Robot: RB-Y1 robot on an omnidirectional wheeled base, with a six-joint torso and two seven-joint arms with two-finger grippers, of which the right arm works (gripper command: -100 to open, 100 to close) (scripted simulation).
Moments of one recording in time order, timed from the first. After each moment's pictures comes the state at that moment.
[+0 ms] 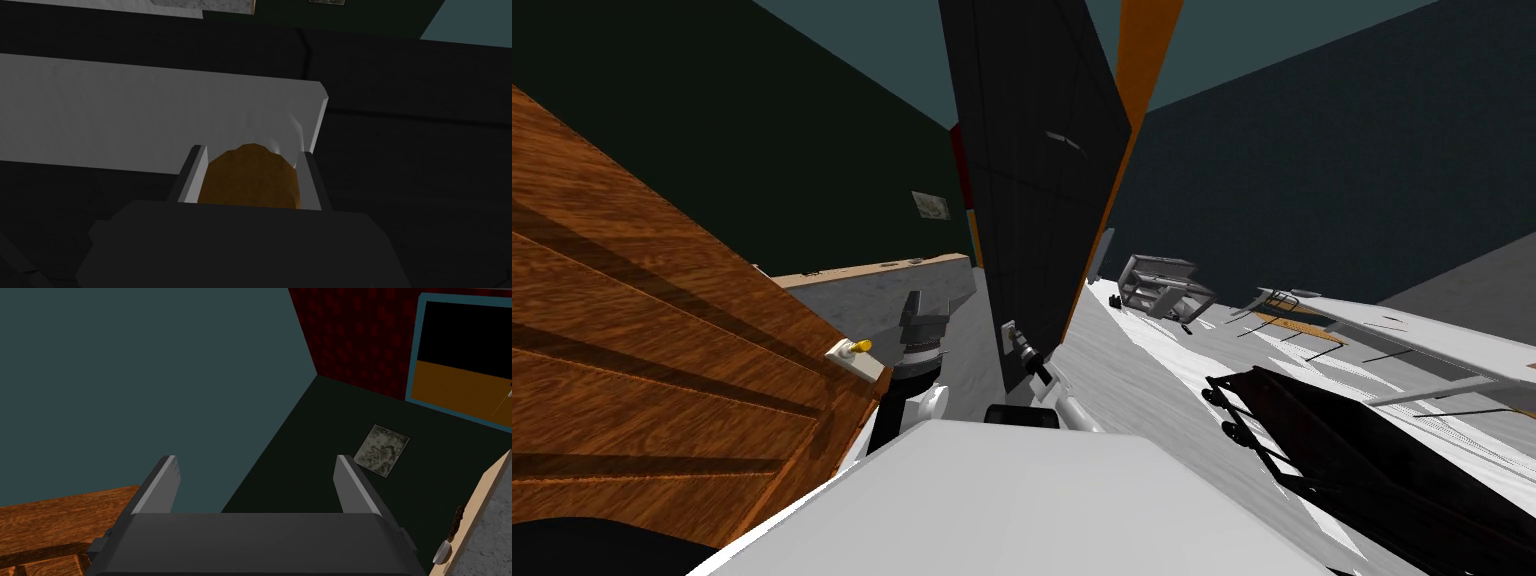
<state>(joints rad) -0.18 -0.04 0.59 -1.12 0.15 -0.33 -0.26</state>
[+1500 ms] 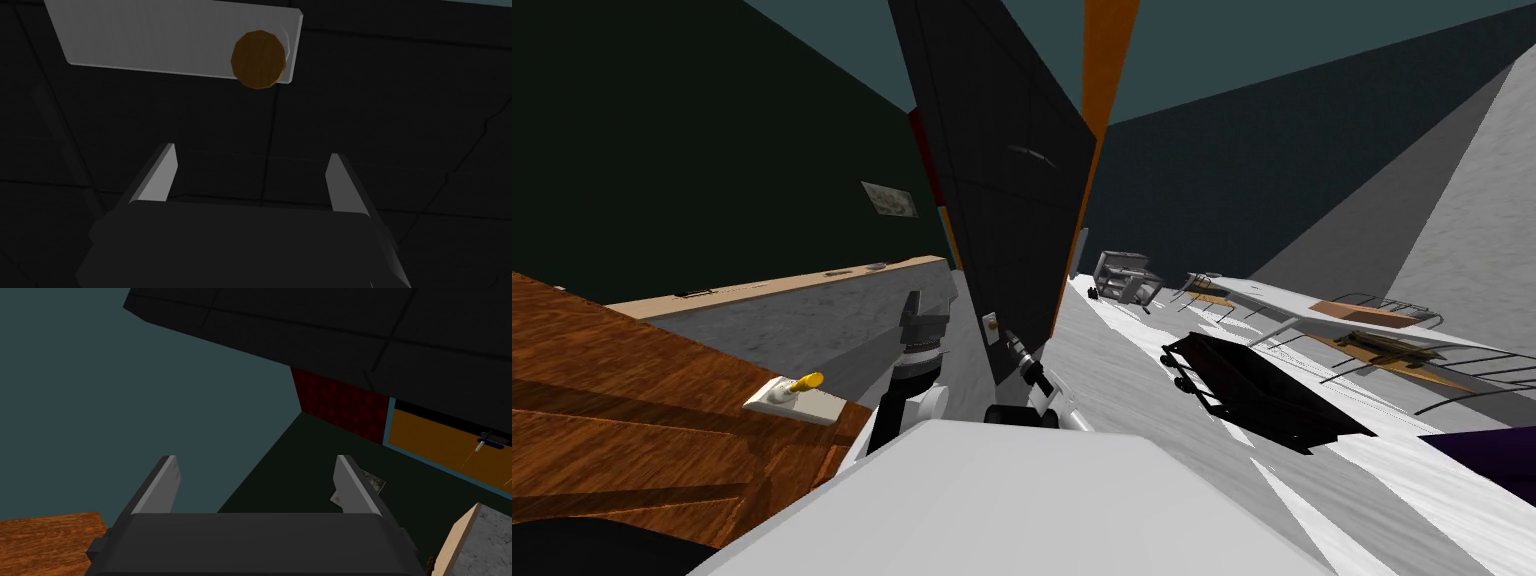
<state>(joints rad) -0.10 -0.08 0.68 -1.25 0.11 -0.30 -0.21</state>
